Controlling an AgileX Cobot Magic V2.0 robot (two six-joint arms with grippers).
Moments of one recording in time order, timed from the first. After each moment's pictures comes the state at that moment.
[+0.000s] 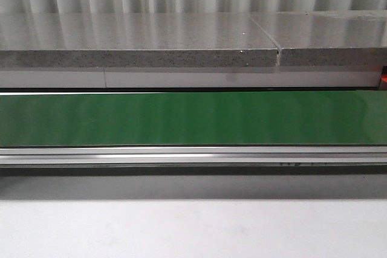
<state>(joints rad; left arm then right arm) -0.13 0.46 -0.53 0.02 0.42 -0.04 -0.08 1.05 -0.80 0.29 0.66 -0.30</state>
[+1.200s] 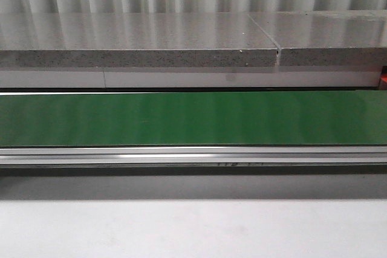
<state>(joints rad) 0.28 1.18 -0.73 0.11 0.50 -0.45 -0.08 1.05 -0.80 0.29 0.66 -0.30</state>
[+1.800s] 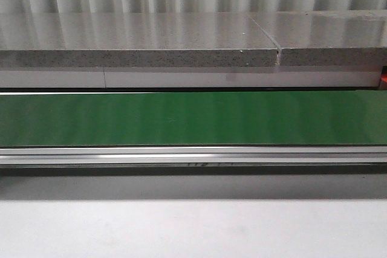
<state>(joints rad) 0.33 1.50 -0.85 0.09 0.47 -0.45 -0.08 1.05 -0.80 0.29 0.66 -0.30</state>
